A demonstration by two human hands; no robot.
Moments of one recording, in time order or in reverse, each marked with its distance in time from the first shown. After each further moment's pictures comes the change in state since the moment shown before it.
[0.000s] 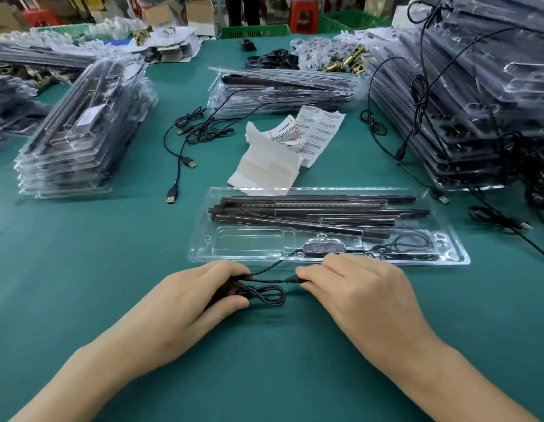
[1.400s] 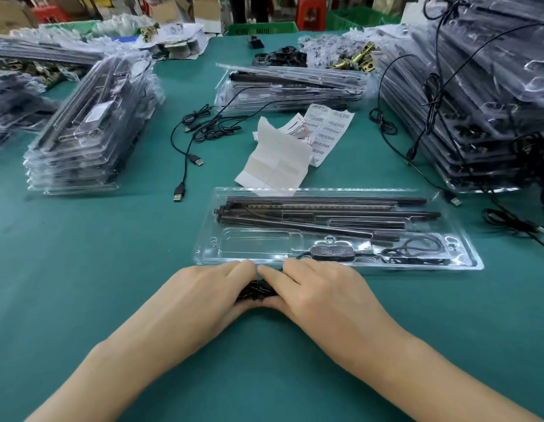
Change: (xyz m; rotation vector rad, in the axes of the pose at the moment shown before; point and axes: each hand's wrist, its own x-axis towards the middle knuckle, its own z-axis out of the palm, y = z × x) left_hand 0.014 0.013 0.004 0.412 0.178 0.180; right_hand 0.023 -0.026 0.025 -0.105 -0.108 -0.204
